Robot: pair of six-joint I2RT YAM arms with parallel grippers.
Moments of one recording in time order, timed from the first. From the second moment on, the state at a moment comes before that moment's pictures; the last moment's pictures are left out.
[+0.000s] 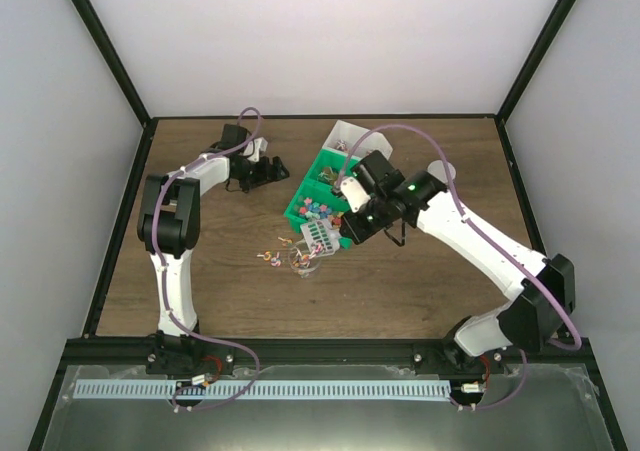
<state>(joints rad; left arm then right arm) -0.17 2.14 1.52 -0.40 0.48 -0.31 0.70 1.42 1.34 -1.01 -0.27 0.08</state>
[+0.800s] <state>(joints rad) -0.17 2.14 1.52 -0.40 0.48 -0.31 0.83 1.52 1.48 -1.12 -0.03 0.13</state>
